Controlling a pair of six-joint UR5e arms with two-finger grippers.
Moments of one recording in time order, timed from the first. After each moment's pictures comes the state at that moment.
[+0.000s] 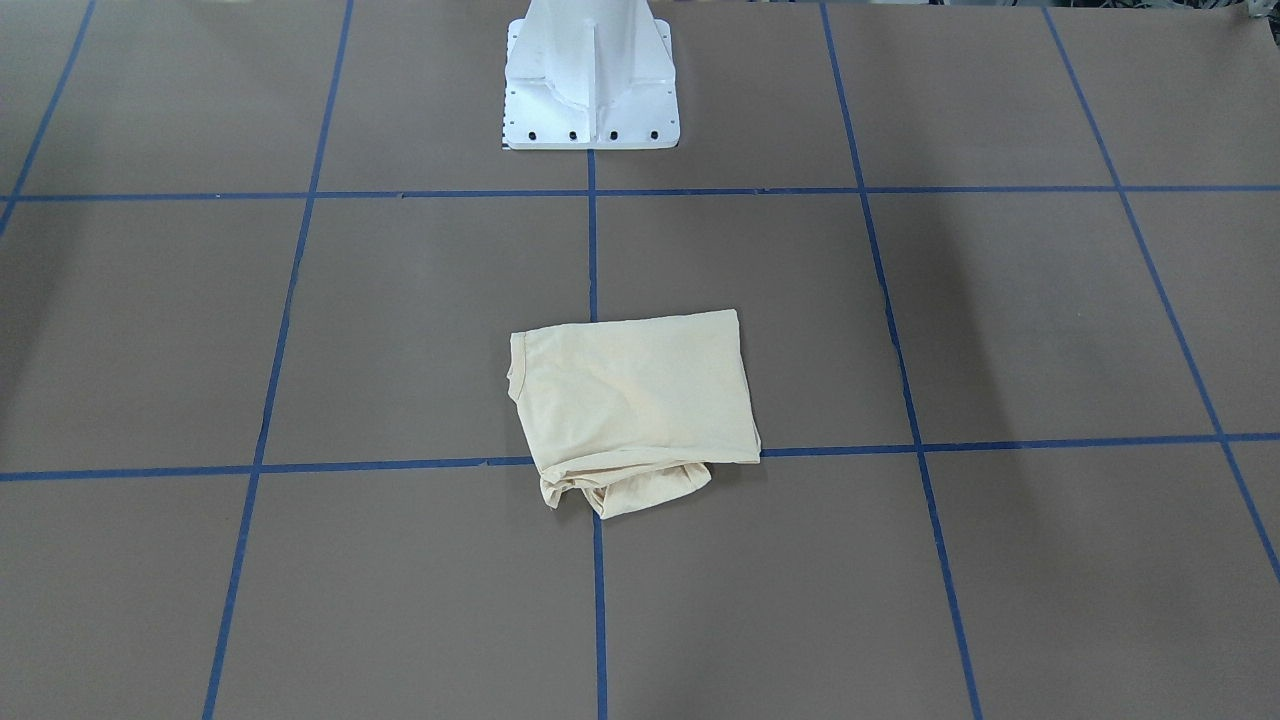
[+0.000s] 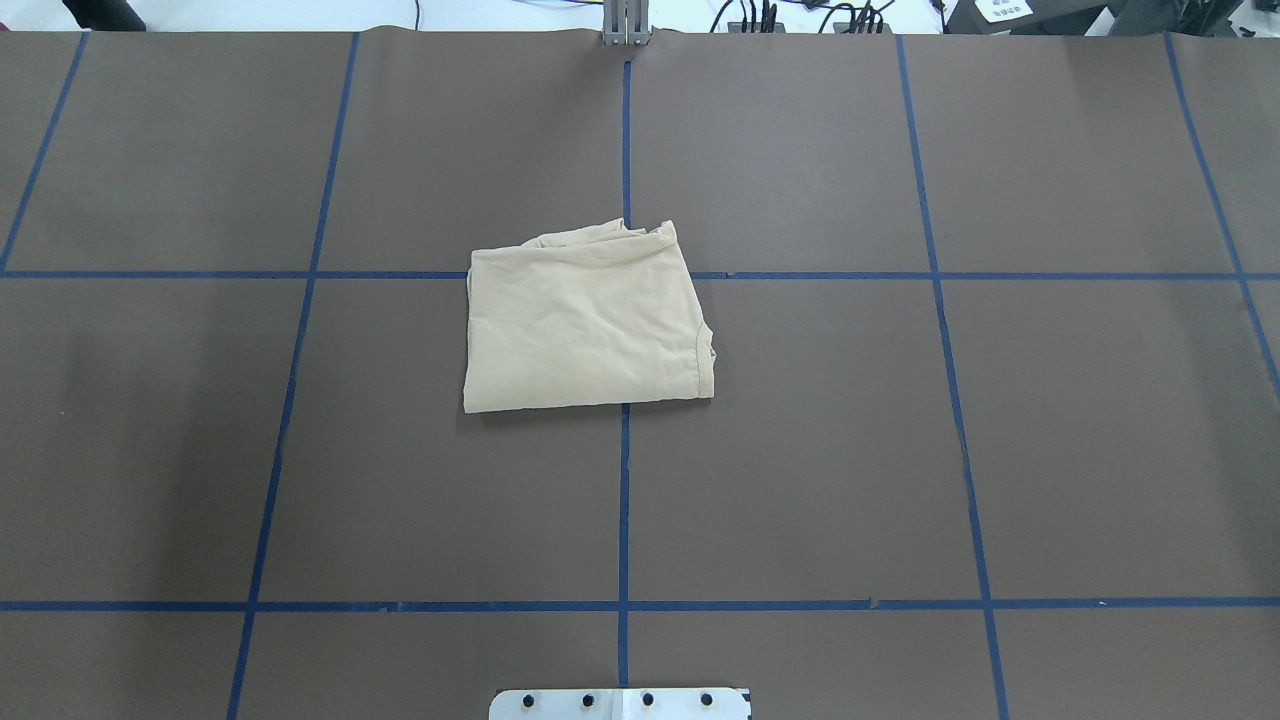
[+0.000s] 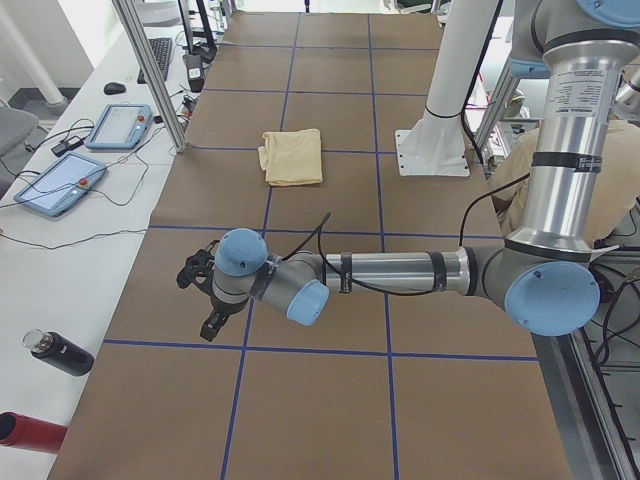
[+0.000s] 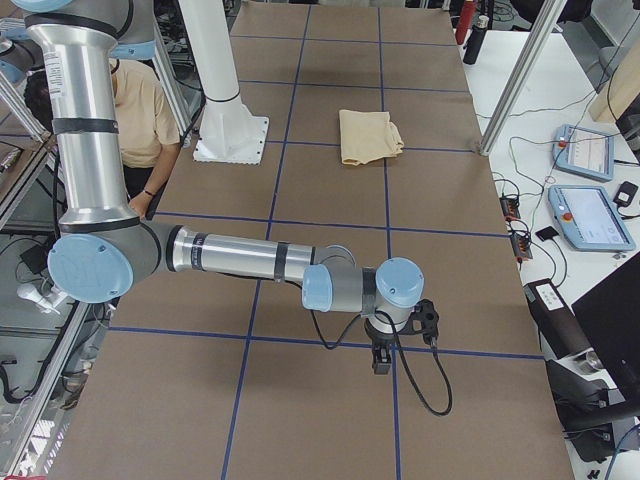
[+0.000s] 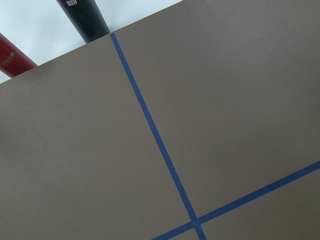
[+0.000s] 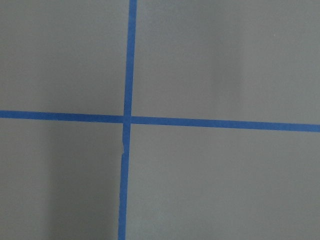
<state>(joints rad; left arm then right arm) -1.55 -1.68 -1.43 -2.06 -2.34 0.03 1.58 -1.51 1.43 -1.50 2.32 -0.04</state>
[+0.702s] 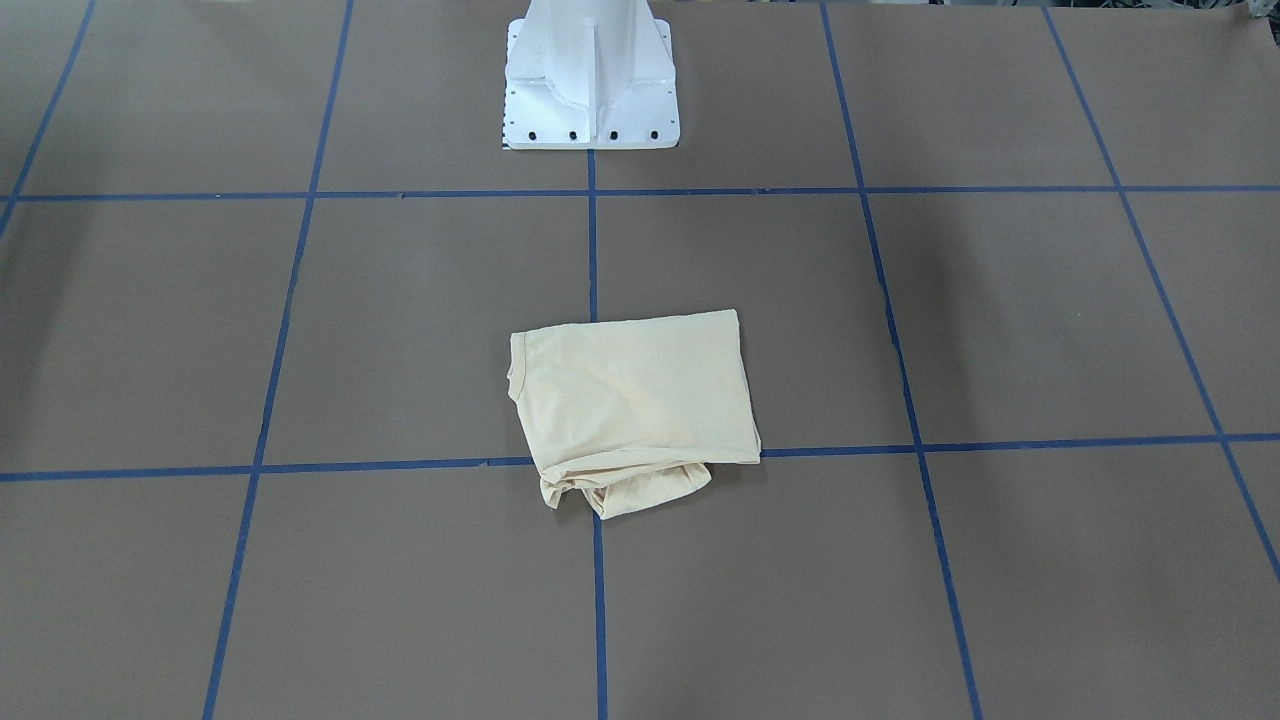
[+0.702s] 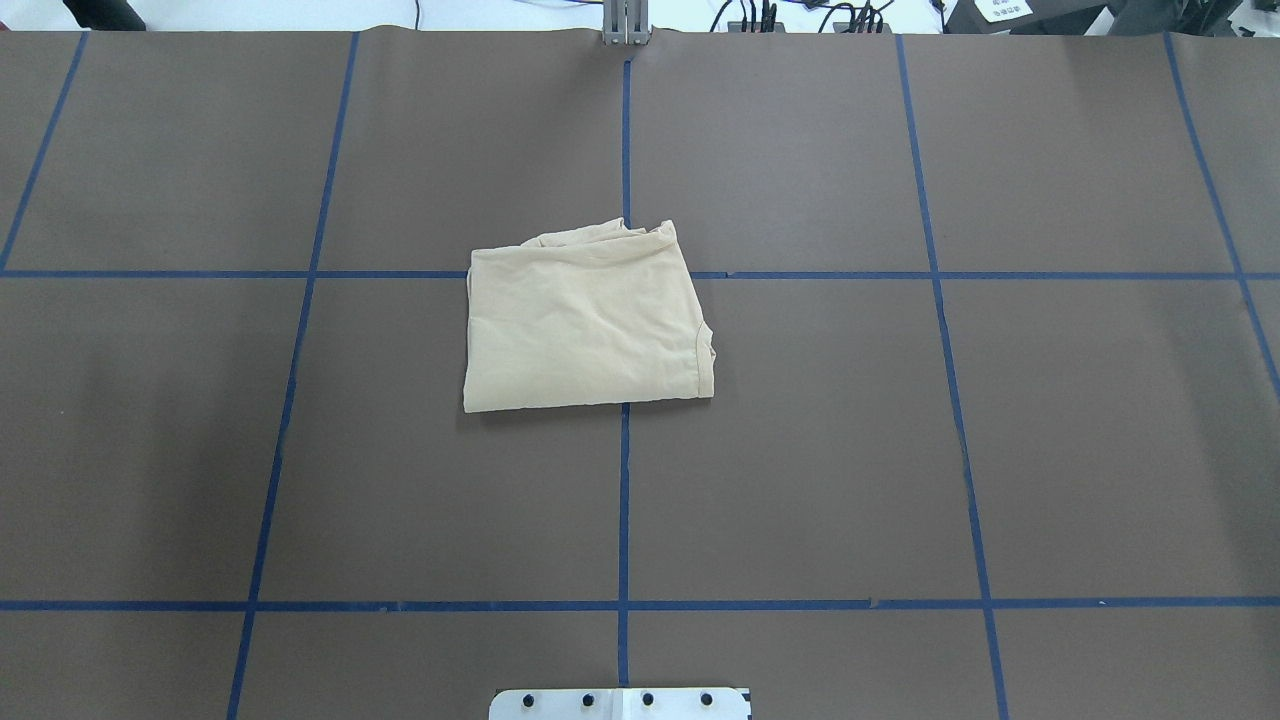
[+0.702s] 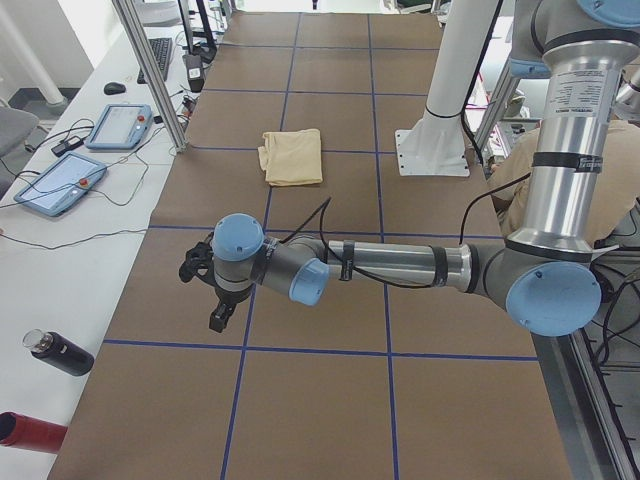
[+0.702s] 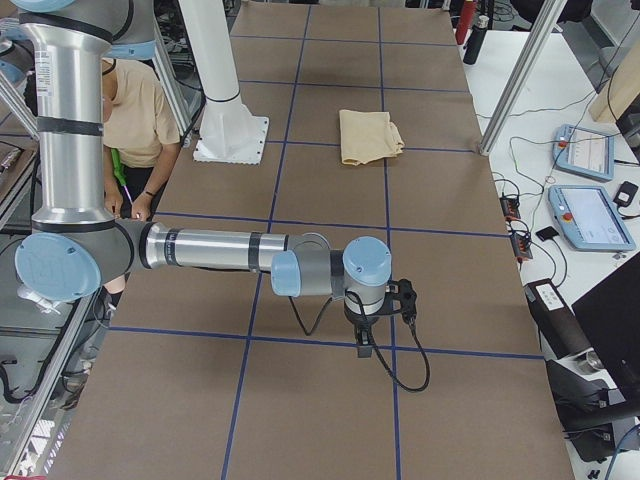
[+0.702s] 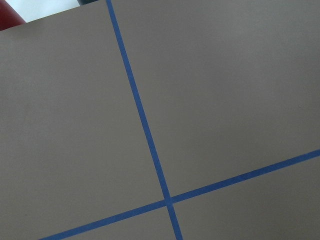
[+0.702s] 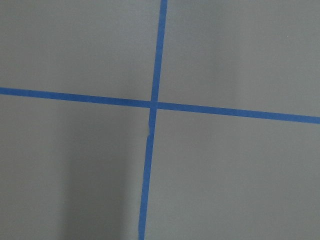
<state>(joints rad) -1.55 -1.65 -1.52 -1.94 -2.36 0.02 1.58 -1.62 1.63 -1.48 2.32 -0.03</state>
